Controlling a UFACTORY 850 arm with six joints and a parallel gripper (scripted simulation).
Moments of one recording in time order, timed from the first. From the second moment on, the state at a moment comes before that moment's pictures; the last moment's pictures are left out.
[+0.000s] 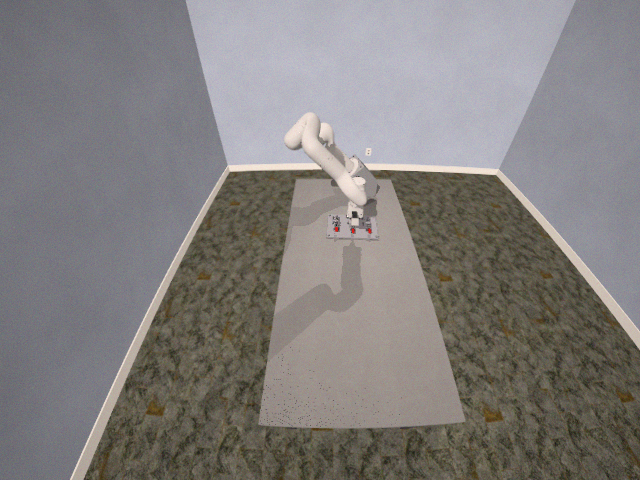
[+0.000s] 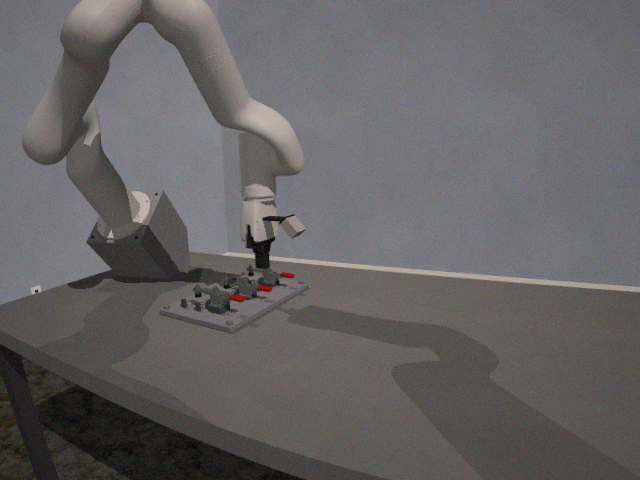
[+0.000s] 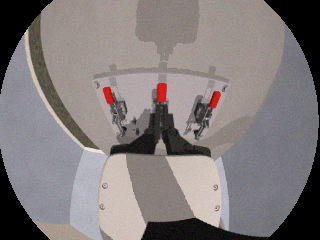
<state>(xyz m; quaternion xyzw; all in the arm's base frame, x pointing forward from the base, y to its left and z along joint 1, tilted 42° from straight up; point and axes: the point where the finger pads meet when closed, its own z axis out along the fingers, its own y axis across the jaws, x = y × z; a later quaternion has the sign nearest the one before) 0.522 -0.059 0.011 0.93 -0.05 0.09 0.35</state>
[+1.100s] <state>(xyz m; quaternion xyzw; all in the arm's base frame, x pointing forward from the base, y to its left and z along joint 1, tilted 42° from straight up) 0.519 -0.044 0.027 0.93 -0.05 0.09 0.35</state>
